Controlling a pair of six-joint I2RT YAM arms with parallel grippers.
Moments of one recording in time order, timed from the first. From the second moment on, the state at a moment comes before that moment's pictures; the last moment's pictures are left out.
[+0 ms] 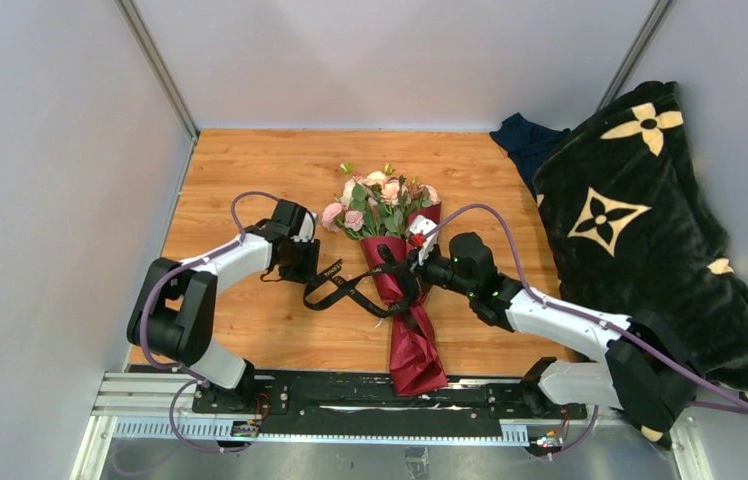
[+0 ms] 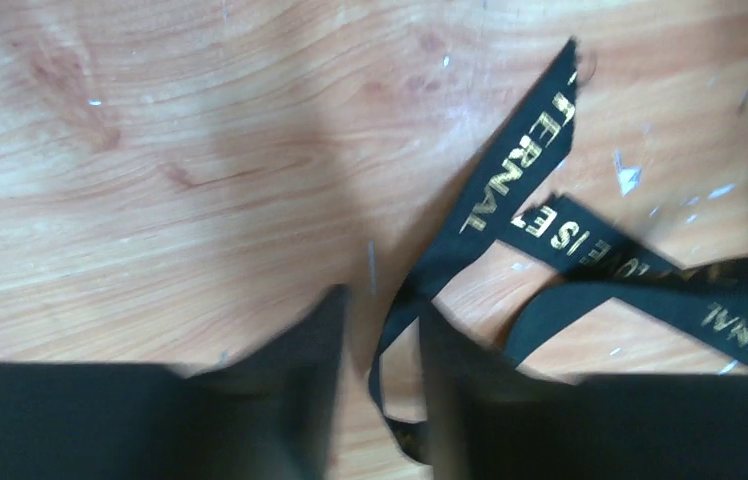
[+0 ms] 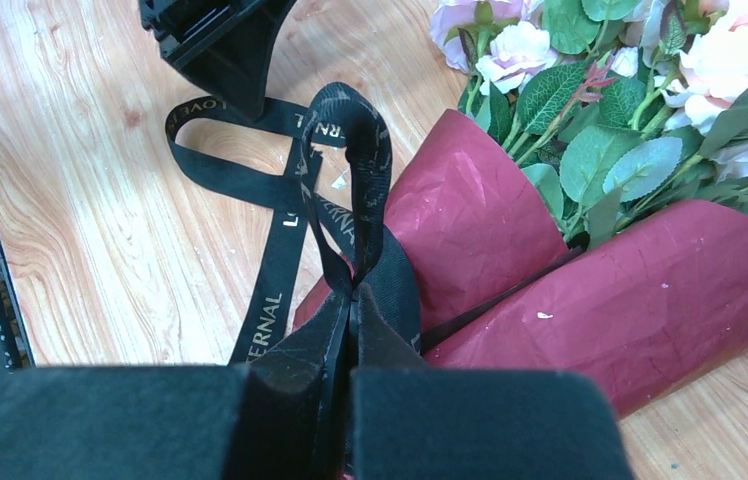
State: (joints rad) left arm -0.32 1.53 0.81 -0.46 0.12 -0.20; right arm 0.76 1.21 0.54 0.36 -0.27 -0.08
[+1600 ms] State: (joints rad) left arm -1.26 1.72 1.88 -1.00 0.45 0.77; right arm 0.70 1.35 0.71 0.18 -0.61 -0.02
